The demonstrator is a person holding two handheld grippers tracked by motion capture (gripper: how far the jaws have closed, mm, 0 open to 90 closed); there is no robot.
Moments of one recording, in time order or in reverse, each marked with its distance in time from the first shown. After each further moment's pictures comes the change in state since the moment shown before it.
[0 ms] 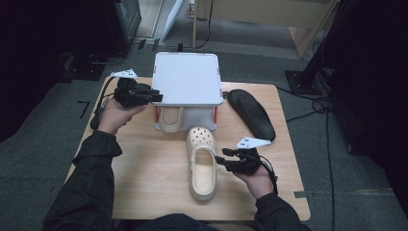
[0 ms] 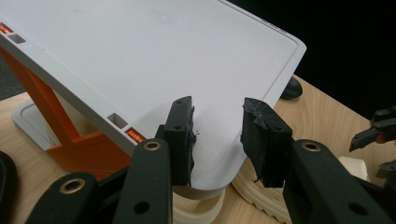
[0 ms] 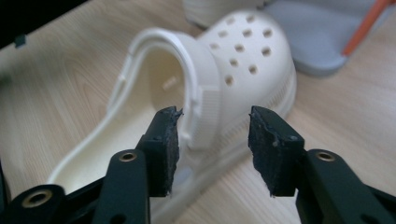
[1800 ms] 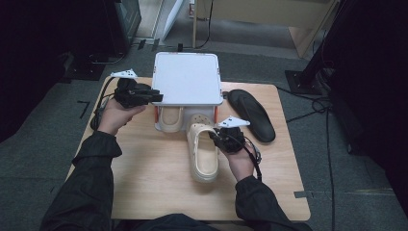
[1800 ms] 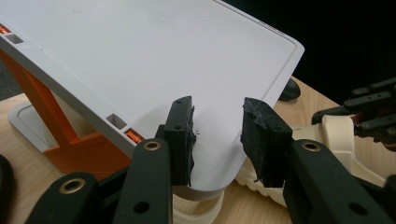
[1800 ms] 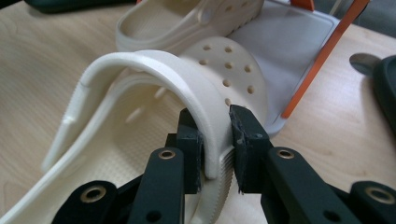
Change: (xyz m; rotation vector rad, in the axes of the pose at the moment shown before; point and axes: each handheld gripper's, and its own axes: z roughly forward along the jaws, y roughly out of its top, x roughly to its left) left arm 0.001 -0.001 0.000 -0.007 -0.011 -0.003; right arm -0.002 0.060 0.044 0.013 -0.271 -0.038
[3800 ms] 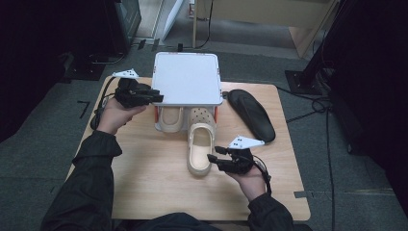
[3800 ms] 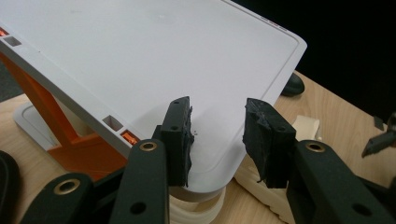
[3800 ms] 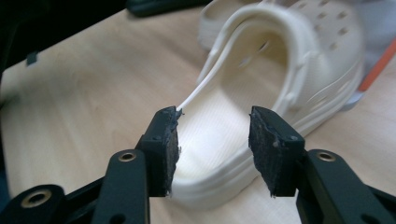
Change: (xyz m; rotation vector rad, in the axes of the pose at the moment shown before) left arm -0.003 0.003 0.000 0.020 0.014 0.007; right arm 0.014 -0.052 -0.041 -0.058 0.270 0.005
